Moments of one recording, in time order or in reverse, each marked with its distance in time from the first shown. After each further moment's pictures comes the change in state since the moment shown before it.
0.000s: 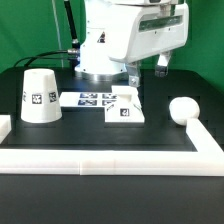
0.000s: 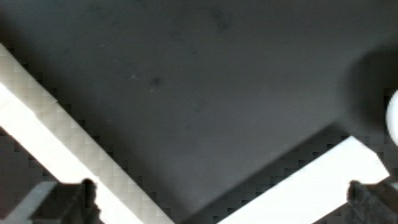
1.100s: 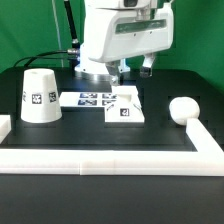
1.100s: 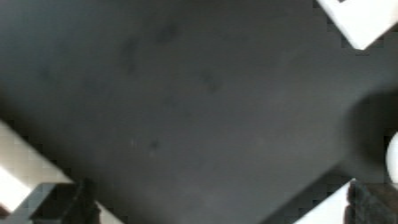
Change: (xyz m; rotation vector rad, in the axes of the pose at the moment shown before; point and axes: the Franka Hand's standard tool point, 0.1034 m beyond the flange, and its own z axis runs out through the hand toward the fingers) arm -0.046 -0.011 0.013 -0.007 -0.006 0.161
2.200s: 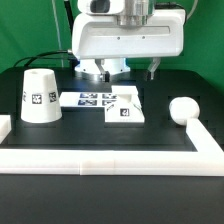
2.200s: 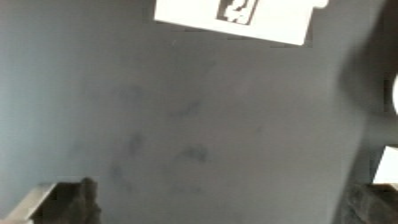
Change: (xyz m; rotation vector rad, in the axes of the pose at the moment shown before) arm -0.035 -0.033 0.011 0.034 0.002 0.655
